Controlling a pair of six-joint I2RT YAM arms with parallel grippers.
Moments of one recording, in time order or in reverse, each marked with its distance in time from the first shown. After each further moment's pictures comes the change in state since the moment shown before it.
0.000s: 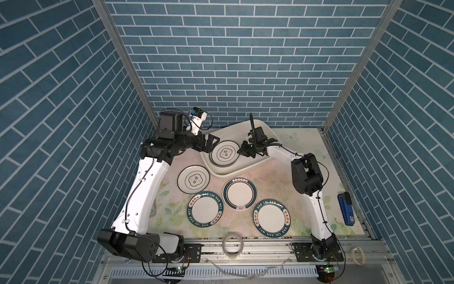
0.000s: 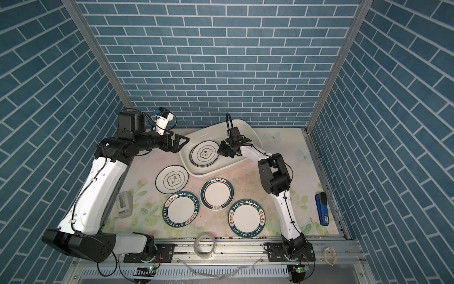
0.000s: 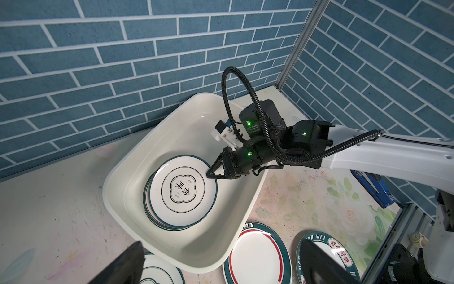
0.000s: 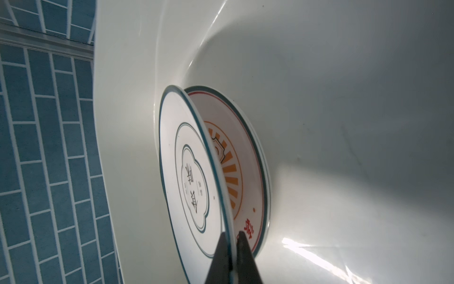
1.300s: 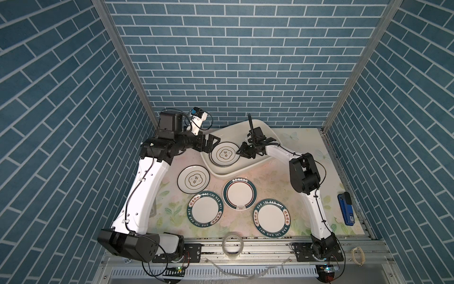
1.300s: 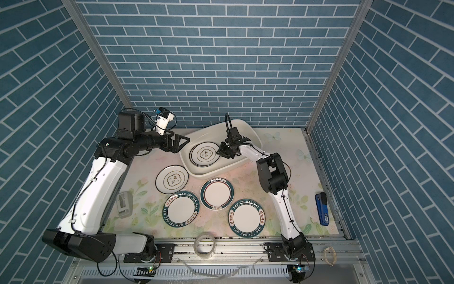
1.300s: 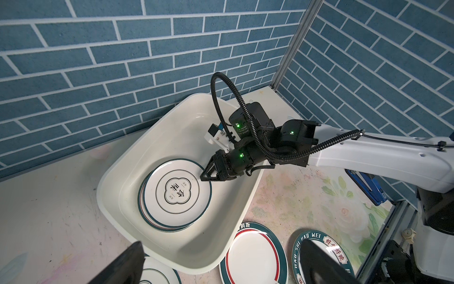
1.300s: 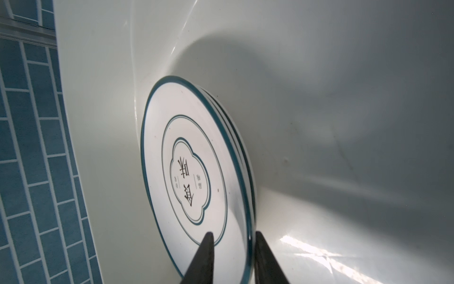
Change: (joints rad) left arm 0.000 -0.001 0.000 0.000 0.023 0.000; right arm 0.000 0.048 0.064 -0.079 0.005 -0.043
